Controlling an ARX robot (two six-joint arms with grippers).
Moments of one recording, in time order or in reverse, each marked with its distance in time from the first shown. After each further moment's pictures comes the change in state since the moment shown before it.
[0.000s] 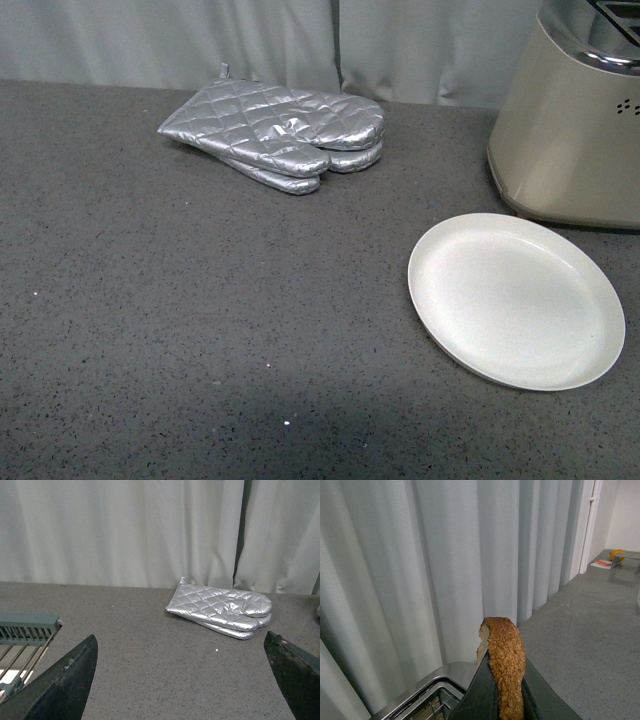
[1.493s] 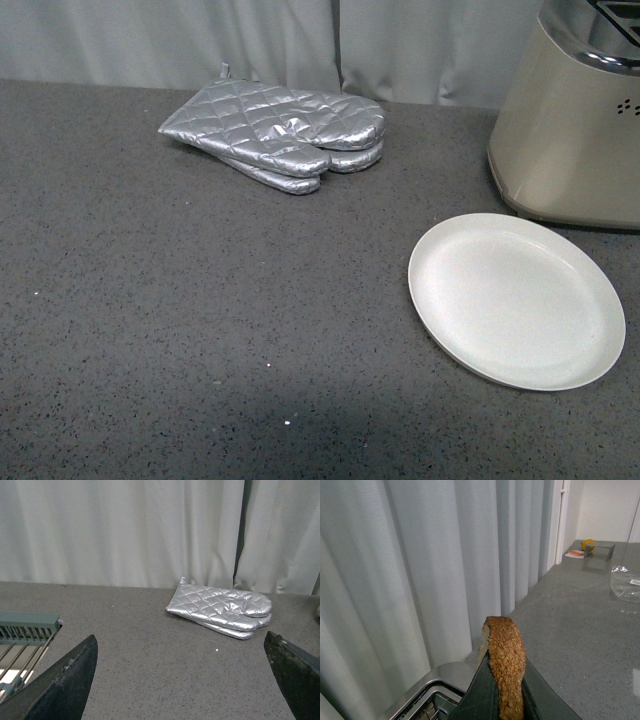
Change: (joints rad) left arm 0.000 0.000 0.000 0.000 0.000 0.000; right arm 0.013 0.108 0.142 -0.090 0.142 0.066
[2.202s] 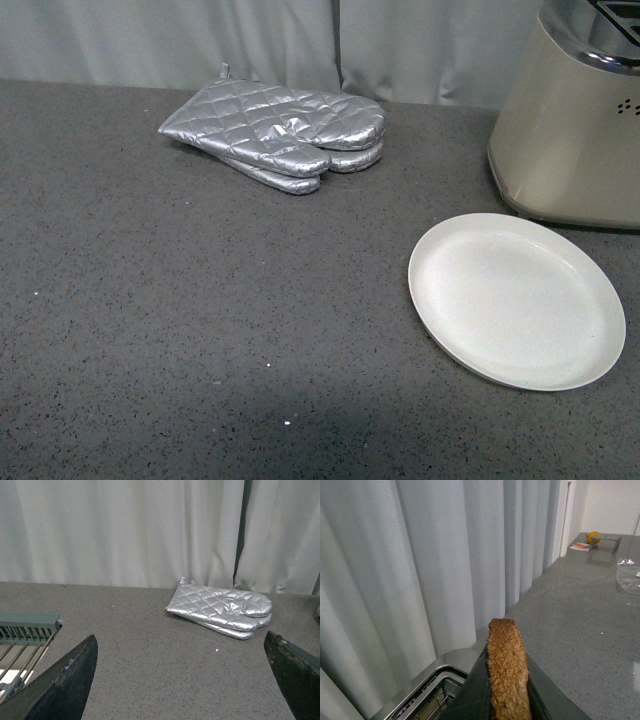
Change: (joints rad) left arm 0.000 0.000 0.000 0.000 0.000 0.000; right arm 0.017 0.028 0.035 -0.075 0.004 0.057
